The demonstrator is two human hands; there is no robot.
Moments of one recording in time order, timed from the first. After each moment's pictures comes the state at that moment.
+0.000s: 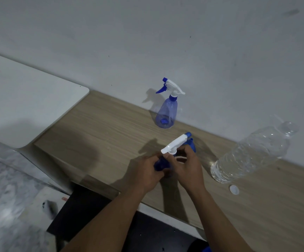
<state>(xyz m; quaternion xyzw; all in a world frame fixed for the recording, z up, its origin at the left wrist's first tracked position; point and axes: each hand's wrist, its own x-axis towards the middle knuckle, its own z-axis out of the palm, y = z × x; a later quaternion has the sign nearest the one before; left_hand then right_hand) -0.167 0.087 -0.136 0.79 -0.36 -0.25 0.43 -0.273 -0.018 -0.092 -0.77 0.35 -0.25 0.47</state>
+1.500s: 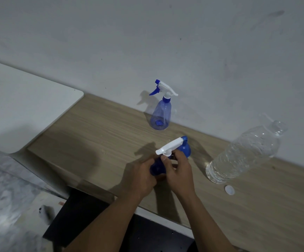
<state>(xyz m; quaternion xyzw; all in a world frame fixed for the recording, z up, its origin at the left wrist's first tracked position) -0.181 0.090 -0.115 0.79 -0.38 -0.24 0.41 -0.274 -0.005 -0.095 -0.76 0.34 -0.28 0.48</state>
